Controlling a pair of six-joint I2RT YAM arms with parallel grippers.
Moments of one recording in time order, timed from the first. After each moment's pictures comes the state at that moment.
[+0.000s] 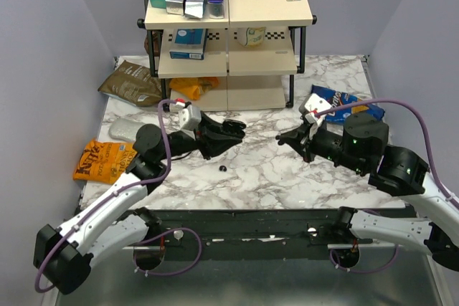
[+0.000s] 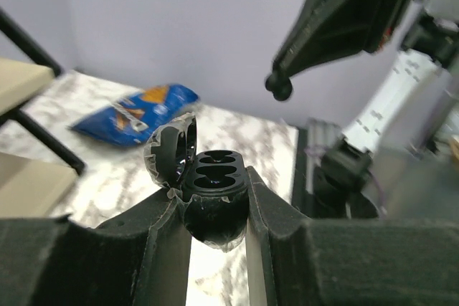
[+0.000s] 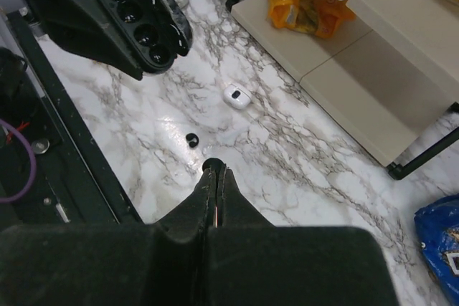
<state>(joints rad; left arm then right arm) -0.62 0.87 0.64 0.53 0.71 -0.34 1.00 0.86 1.28 -0.69 0.08 -0.08</state>
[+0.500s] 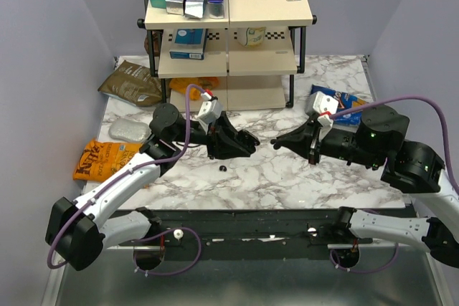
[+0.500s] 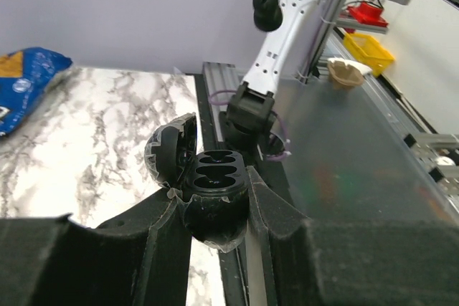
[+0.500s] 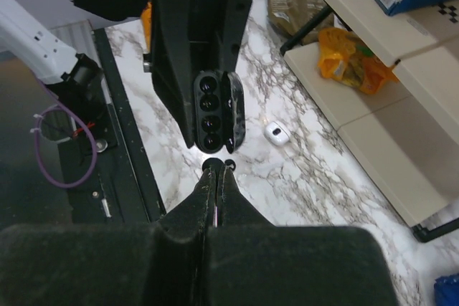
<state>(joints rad) -0.62 1.10 0.81 0.53 1.11 -0.42 1.01 0.90 1.43 -0.74 -0.13 -0.13</state>
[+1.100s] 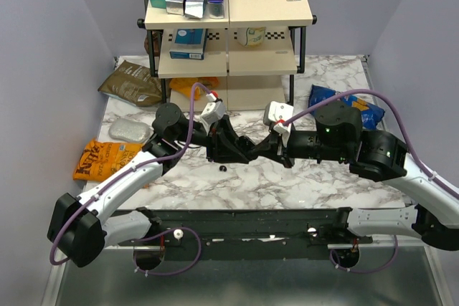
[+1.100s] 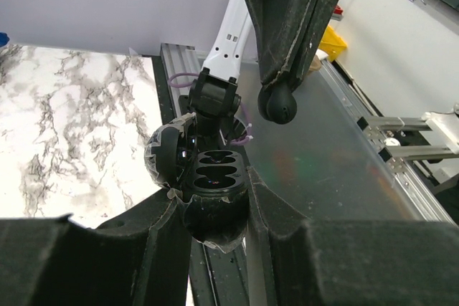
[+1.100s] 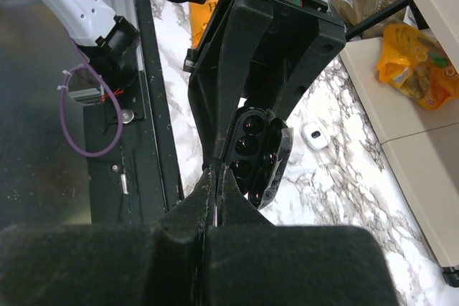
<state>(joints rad) -0.62 1.13 0.80 0.56 1.23 -0.51 1.12 1.07 1.49 -0.75 -0.18 -0.19</state>
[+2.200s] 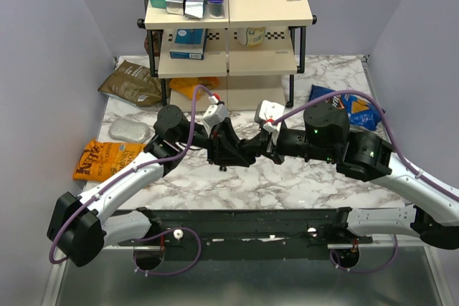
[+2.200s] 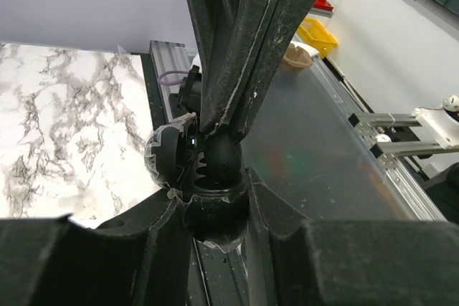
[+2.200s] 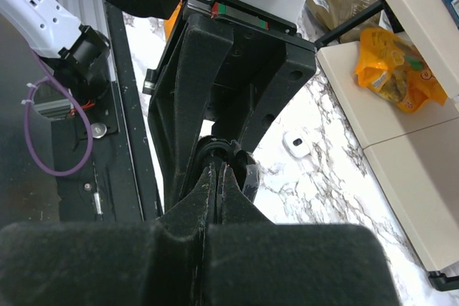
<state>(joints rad) -0.64 1.13 0.79 0.58 1.24 -0.53 1.12 1.09 1.41 -0.62 -0.12 -0.20</state>
